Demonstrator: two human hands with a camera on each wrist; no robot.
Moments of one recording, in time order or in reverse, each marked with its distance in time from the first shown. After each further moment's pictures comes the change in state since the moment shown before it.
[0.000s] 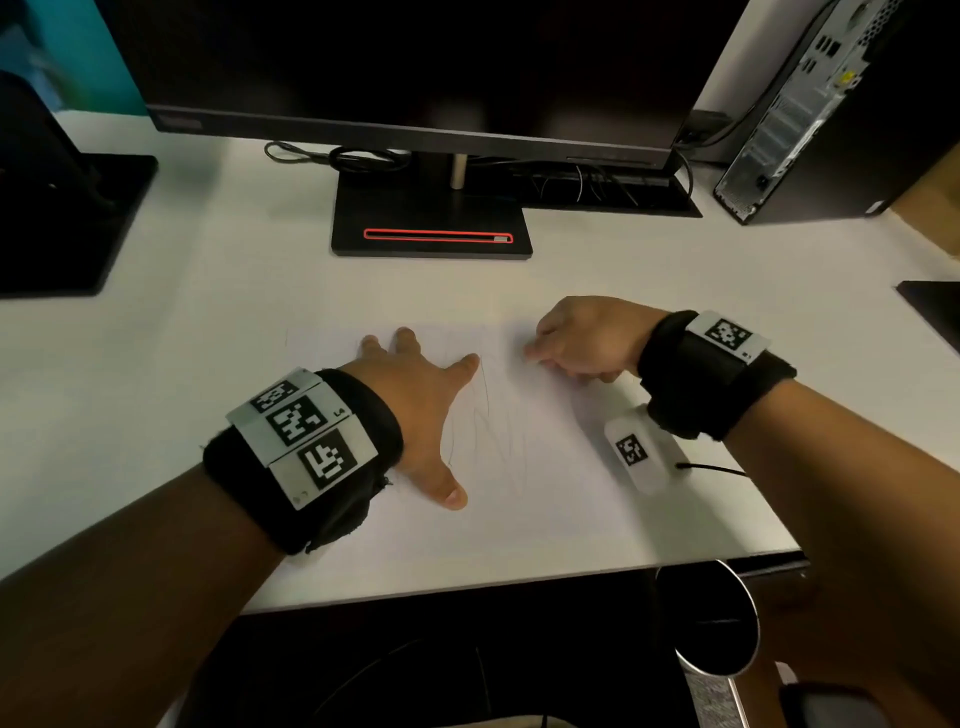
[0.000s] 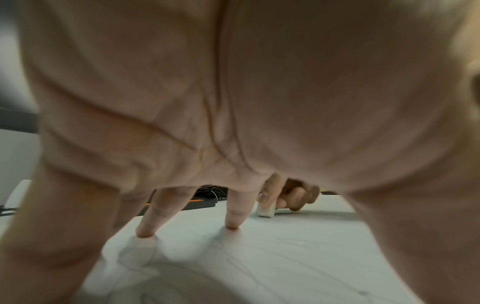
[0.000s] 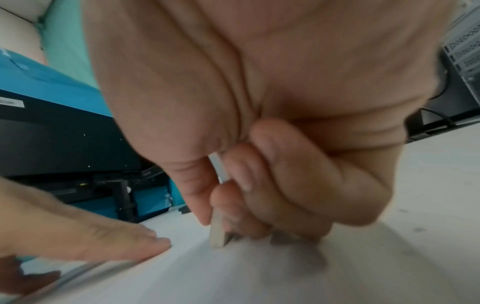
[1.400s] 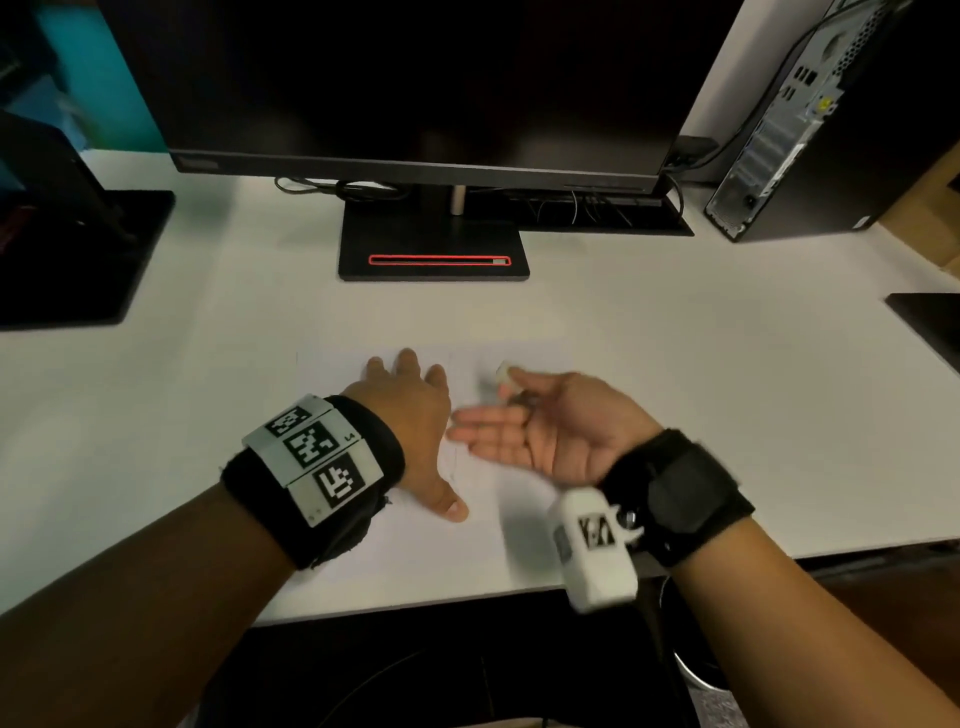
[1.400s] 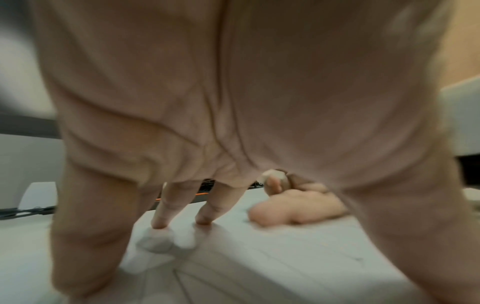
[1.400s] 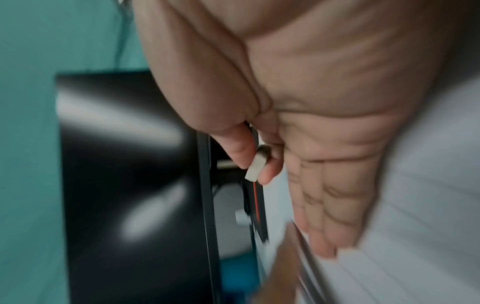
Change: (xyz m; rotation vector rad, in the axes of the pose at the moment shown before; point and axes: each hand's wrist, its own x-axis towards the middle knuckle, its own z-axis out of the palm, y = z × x) left_hand 0.000 -0.003 0.005 0.061 0.058 -0.021; right_hand -0.028 -0.001 0.063 1.623 -0.349 0.088
